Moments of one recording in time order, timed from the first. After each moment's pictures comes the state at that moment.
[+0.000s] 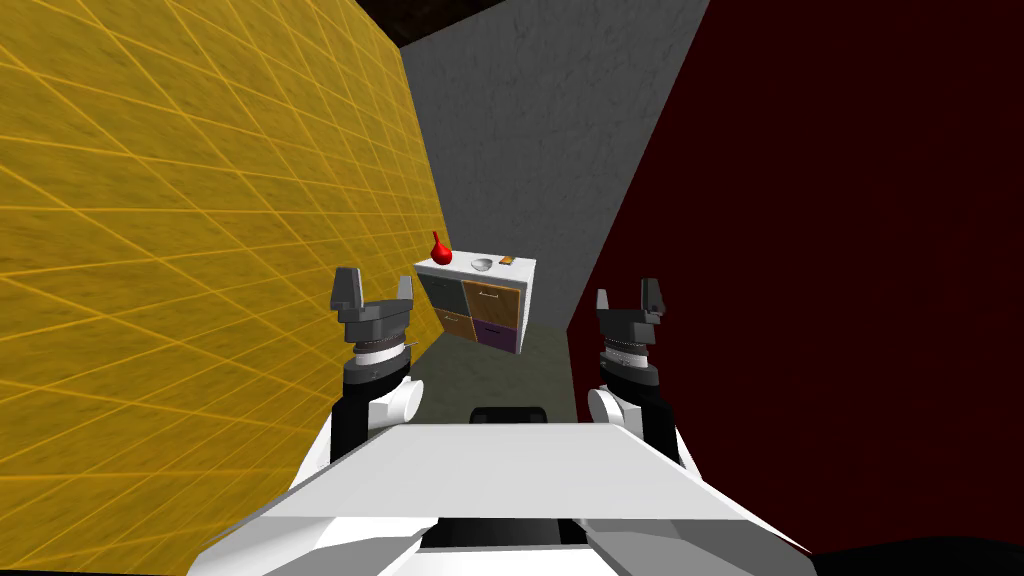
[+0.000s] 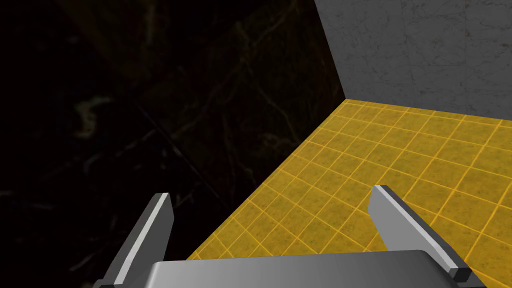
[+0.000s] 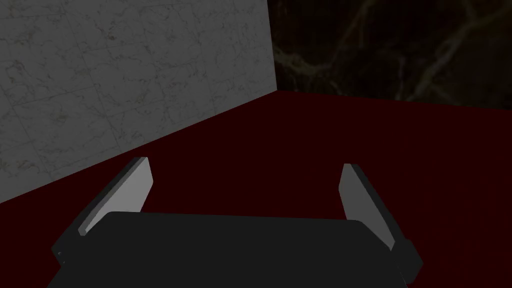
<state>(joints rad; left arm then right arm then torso) 0.45 0.05 0.02 -2.36 -0.05 -0.65 0.00 0.54 0.00 0.04 -2.39 -0.04 -0.51 -0.04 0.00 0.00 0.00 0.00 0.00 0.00</state>
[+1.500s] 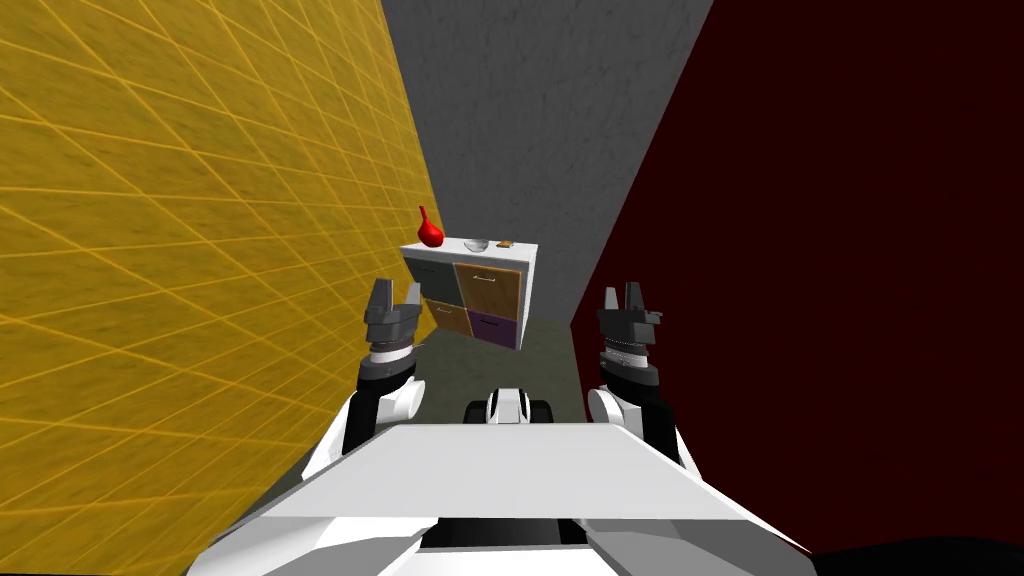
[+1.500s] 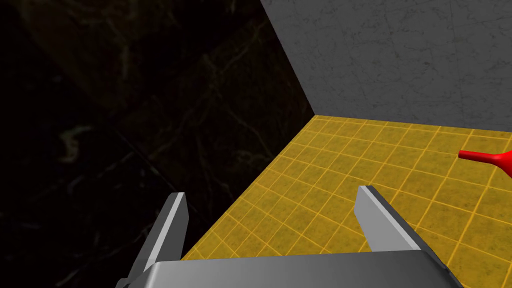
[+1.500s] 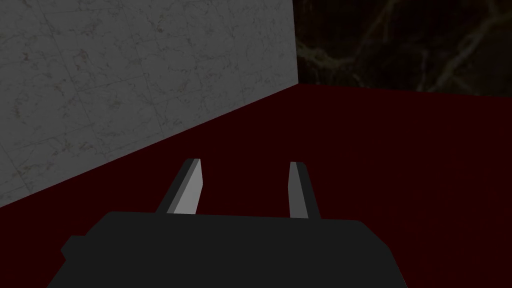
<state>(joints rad) 0.43 0.11 0.02 -2.25 -0.07 -0.69 -0.03 0.54 0.00 0.04 -2.39 -0.04 -0.51 -0.04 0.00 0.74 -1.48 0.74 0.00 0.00</state>
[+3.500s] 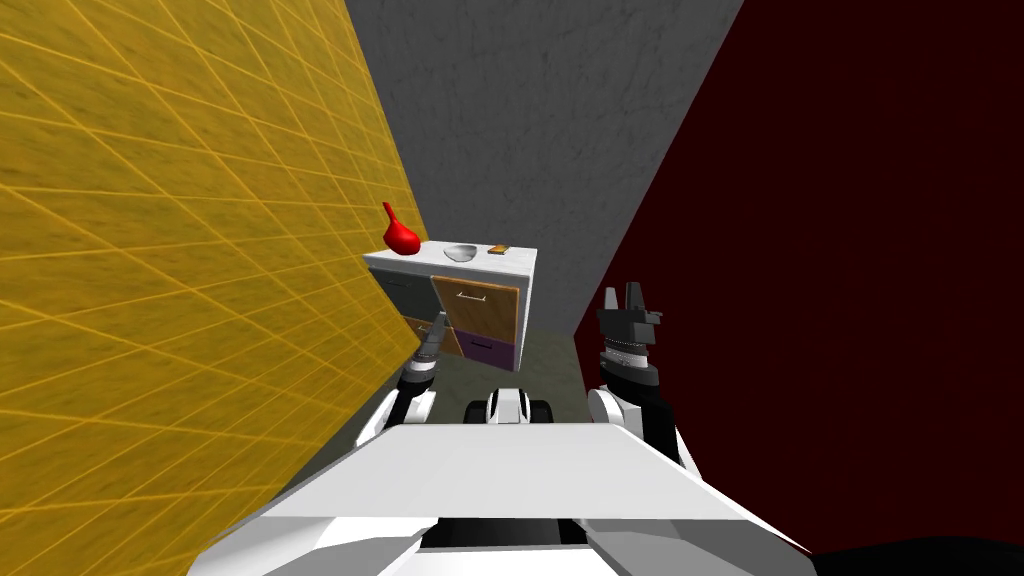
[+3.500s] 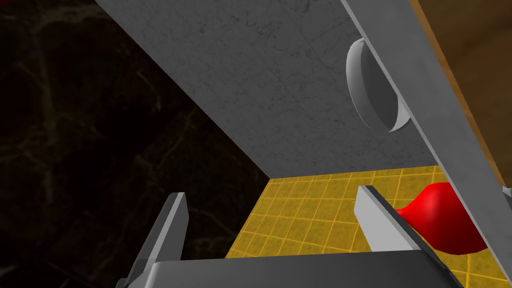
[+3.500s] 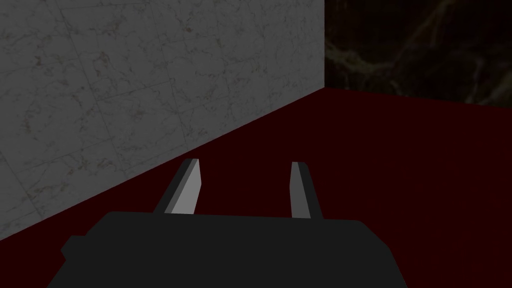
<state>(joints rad) 0.33 0.17 0.01 -1.72 -0.17 -0.94 -0.23 0.54 0.00 0.04 -2.39 -0.04 -0.51 -0.04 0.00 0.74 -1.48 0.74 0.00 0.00</state>
